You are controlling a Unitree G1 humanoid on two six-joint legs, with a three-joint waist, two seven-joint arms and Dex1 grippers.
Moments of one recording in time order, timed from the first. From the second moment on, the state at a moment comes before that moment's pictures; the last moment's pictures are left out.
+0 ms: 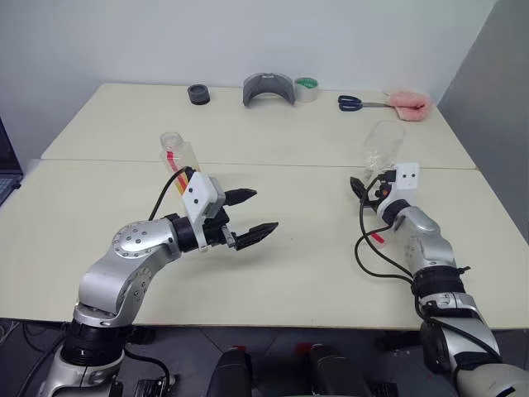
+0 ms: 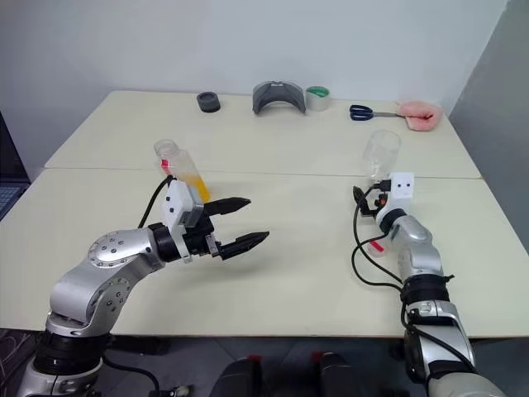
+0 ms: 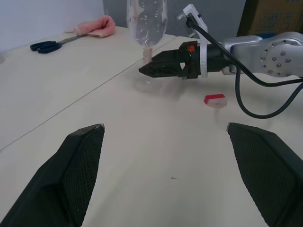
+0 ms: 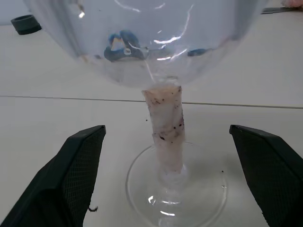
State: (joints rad) left arm -0.30 0.61 0.01 -0.39 -0.52 0.55 -0.79; right arm -0.67 -0.30 -0.14 0.64 0.28 0.10 0.35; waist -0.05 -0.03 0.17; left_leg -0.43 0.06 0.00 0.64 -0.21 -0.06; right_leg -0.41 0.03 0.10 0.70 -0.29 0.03
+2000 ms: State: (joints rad) left arm 0.34 0.44 0.24 -0.78 -0.48 0.47 -0.44; right arm -0.76 -0.09 0.17 0.65 0.11 0.07 0.57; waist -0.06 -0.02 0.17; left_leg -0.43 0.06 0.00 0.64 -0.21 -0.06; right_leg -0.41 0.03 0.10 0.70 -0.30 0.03
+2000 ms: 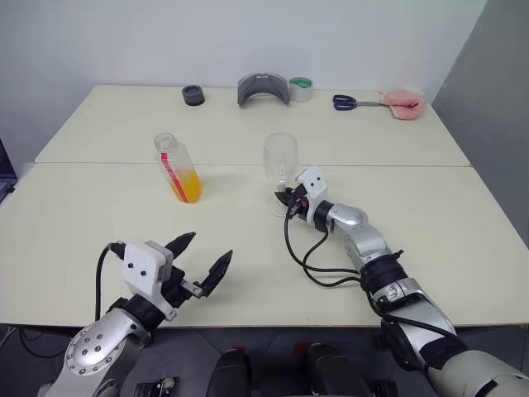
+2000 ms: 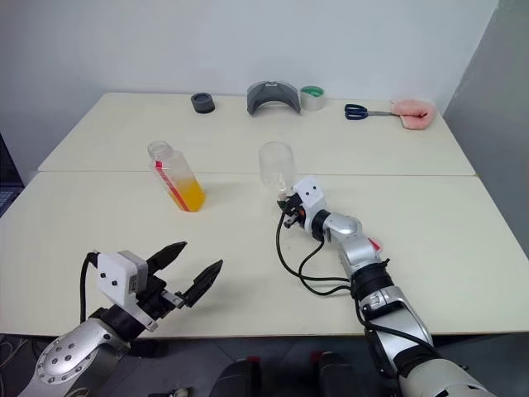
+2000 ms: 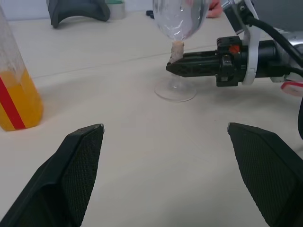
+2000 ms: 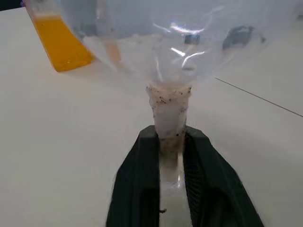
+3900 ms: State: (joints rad) left arm -0.42 0.55 0.29 0.14 -0.28 0.27 -0.43; right arm -0.44 -0.58 -0.02 -0.63 0.85 0.78 0.67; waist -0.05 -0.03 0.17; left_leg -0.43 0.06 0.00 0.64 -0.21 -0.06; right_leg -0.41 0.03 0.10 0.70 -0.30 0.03
